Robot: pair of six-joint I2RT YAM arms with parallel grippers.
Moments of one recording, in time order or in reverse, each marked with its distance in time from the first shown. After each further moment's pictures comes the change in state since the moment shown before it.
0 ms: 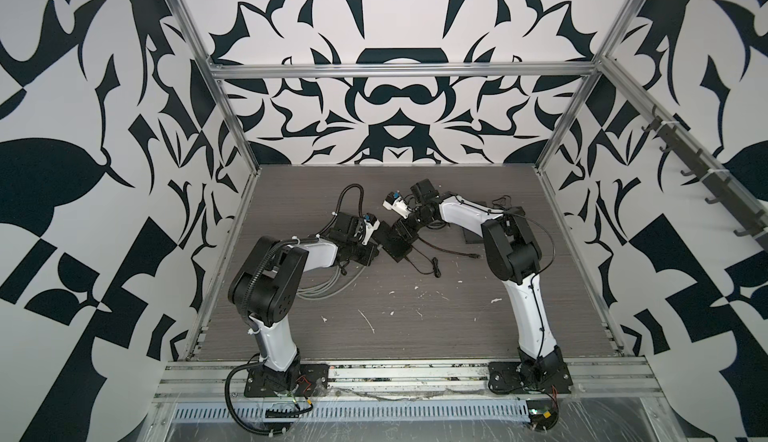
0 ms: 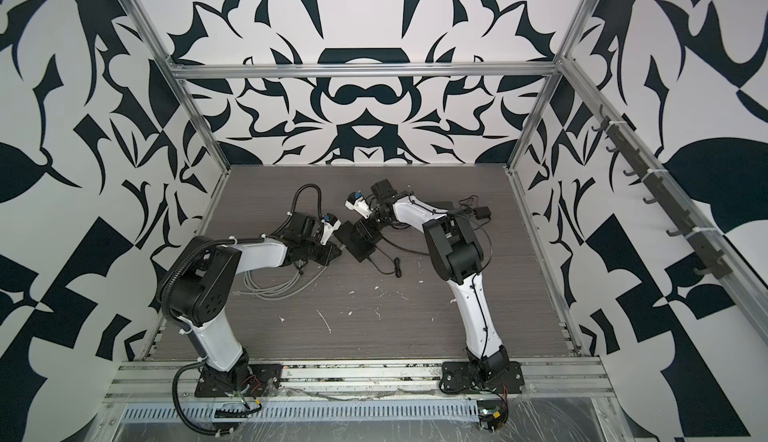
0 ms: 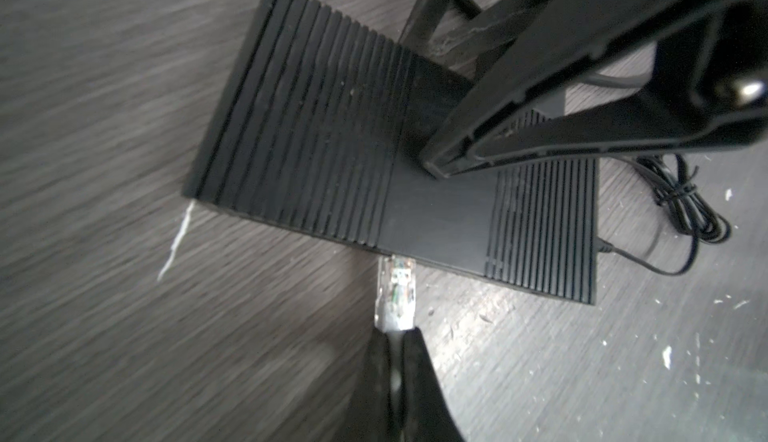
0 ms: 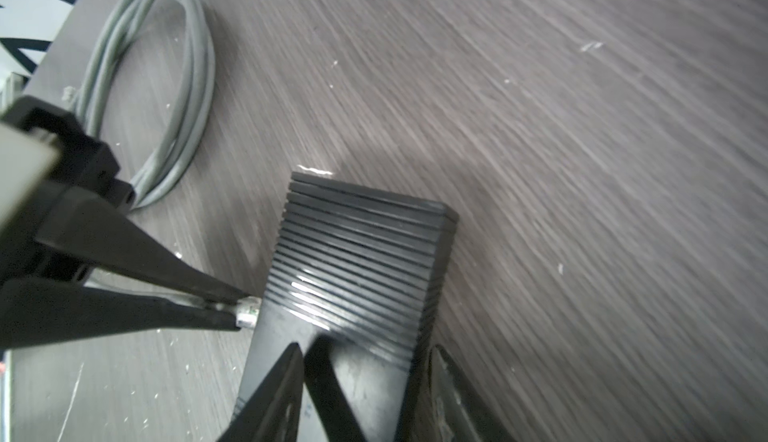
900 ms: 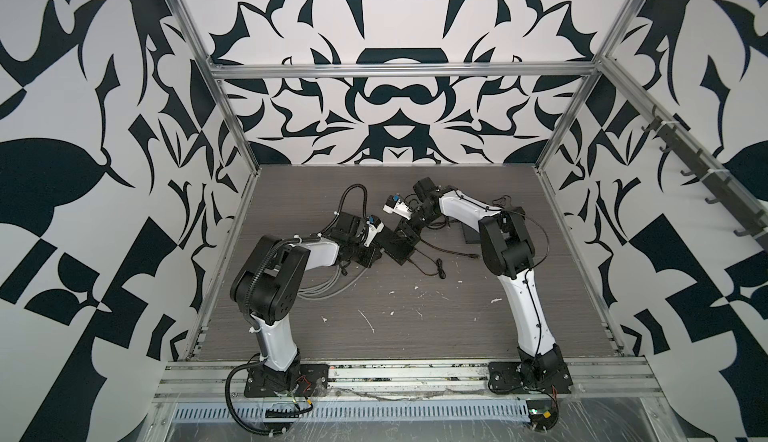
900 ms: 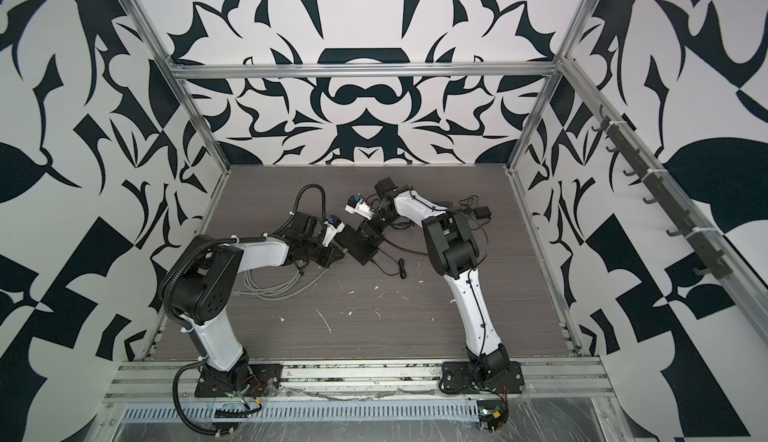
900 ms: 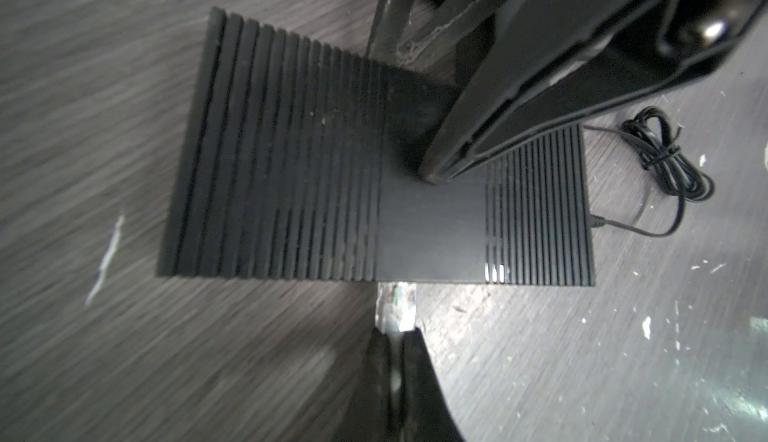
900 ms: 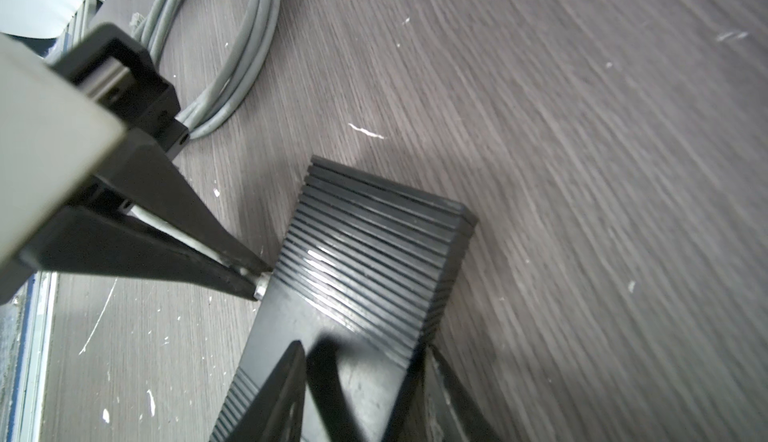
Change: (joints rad) left arm -0.014 0.014 0.018 -0.031 0.040 0.061; right arm -0.022 0.082 0.126 -0.214 -0.129 -0.271
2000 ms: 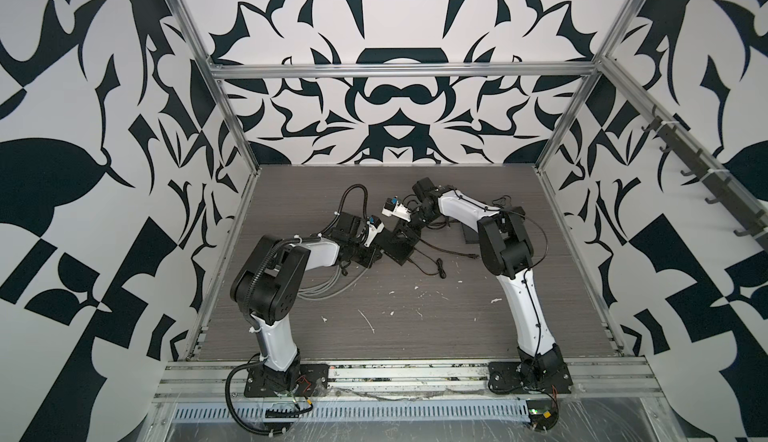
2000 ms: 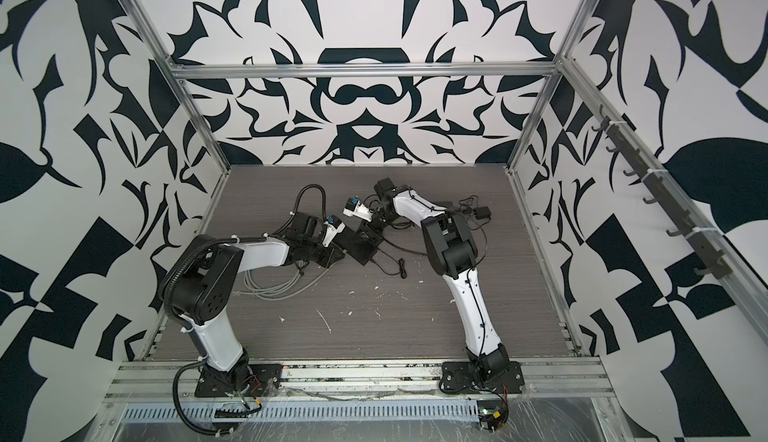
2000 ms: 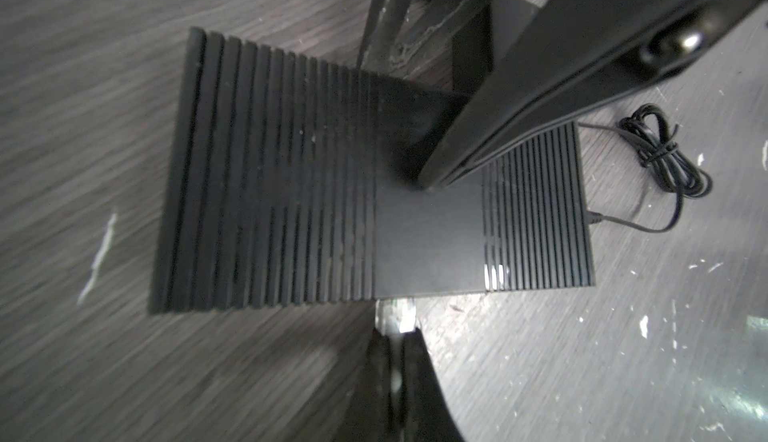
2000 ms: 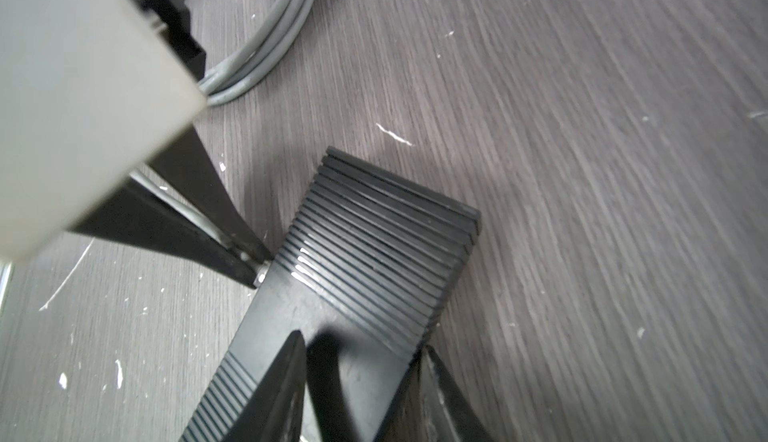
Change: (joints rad) left arm -0.001 0.005 0.000 0.009 0.002 -0.010; right arm 0.010 0.008 0.004 -0.012 -0.016 -0.140
